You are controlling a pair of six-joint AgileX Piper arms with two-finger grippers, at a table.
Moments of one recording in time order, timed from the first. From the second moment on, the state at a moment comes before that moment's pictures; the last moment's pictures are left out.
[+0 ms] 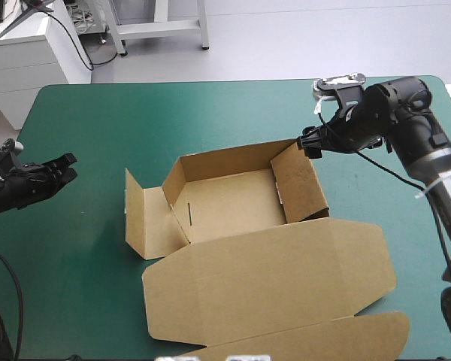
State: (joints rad) left arm 0.46 1.43 -0.97 -0.96 0.72 0.54; right arm 0.29 1.58 -1.72 0.02 1.25 0.06
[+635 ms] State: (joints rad) left arm 0.46 1.43 -0.97 -0.96 0.71 0.54; right arm 0.29 1.83 -1.68 0.08 1.24 0.01
